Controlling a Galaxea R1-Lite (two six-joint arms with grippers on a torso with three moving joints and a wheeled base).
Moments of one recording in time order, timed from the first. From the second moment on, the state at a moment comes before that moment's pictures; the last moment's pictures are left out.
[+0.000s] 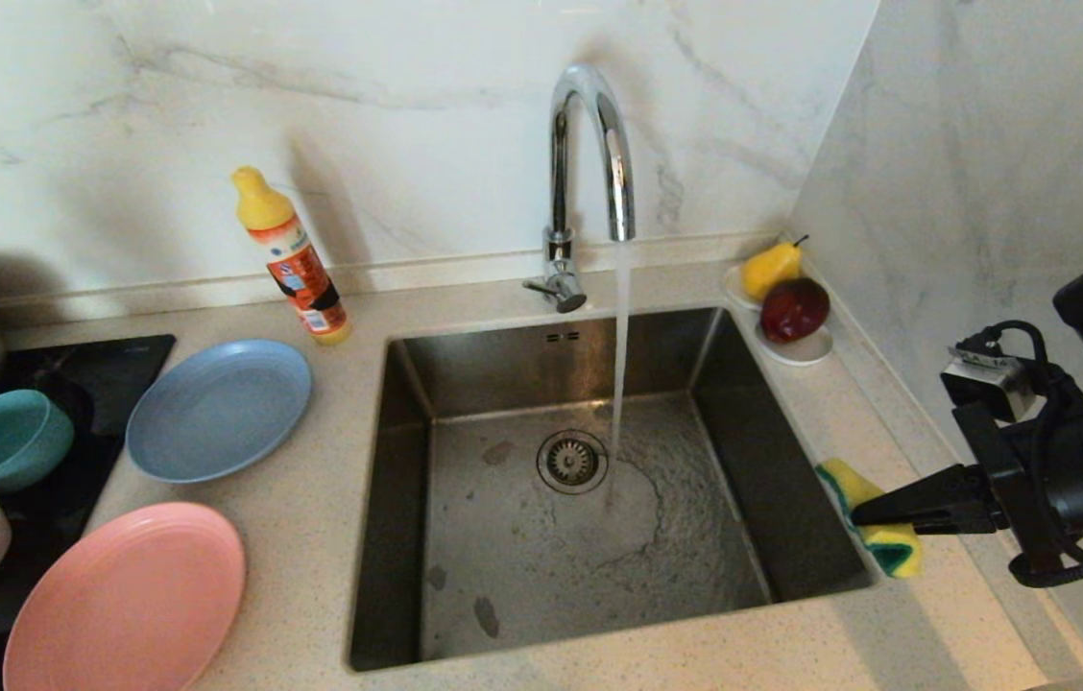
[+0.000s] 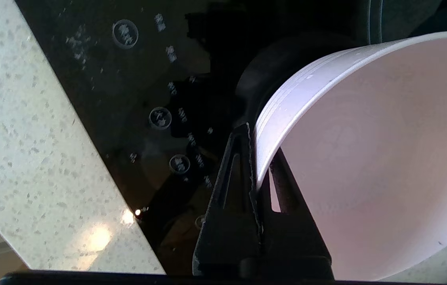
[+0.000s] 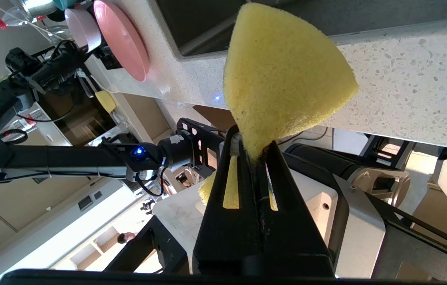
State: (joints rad) left arm 0.92 1.92 -1.18 0.28 -0.15 -0.57; right arm 0.11 1.51 -1.16 0.59 0.76 0.55
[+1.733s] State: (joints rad) left arm 0.56 1.62 -1.31 0.52 -0.27 -0.22; right arm 0.11 1.48 -1.15 0.60 0.76 0.55
